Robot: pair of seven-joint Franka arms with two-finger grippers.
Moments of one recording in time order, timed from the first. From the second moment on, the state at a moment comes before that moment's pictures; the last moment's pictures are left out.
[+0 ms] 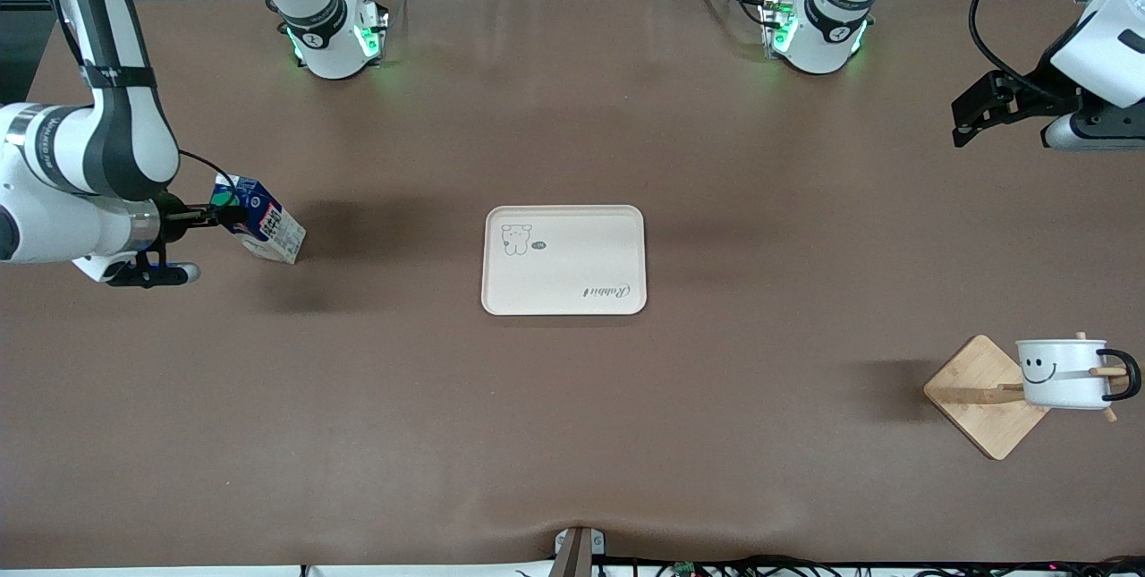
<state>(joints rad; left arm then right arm) -0.01 -0.04 -0.13 -1.54 0.04 1.49 -0.08 -0.08 0.24 -0.03 -1.87 0.02 1.66 -0.14</state>
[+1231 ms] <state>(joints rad) 0.00 -0.04 -0.13 -1.54 0.04 1.49 -0.08 0.02 0.18 -0.03 -1.22 0.05 1.25 -0.14</state>
